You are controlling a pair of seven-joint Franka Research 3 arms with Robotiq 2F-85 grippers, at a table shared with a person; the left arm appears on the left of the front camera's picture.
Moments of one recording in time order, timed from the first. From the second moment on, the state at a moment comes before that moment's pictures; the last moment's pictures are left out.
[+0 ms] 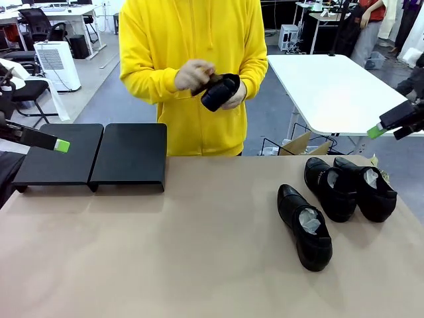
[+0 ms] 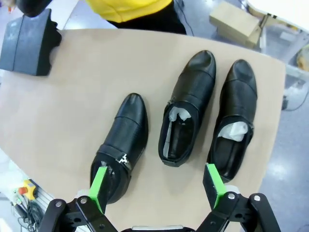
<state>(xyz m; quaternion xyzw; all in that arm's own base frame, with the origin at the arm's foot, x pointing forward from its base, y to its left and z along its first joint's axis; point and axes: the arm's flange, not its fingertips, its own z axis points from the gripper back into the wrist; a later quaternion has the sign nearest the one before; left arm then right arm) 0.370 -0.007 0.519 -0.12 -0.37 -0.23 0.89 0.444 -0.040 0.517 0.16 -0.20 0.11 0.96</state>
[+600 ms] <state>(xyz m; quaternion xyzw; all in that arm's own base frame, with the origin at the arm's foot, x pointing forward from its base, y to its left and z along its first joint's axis) 0.370 -0.008 0.519 -0.12 -0.37 -0.23 0.89 0.510 -0.007 0.437 0.03 -0.15 0.03 0.99</state>
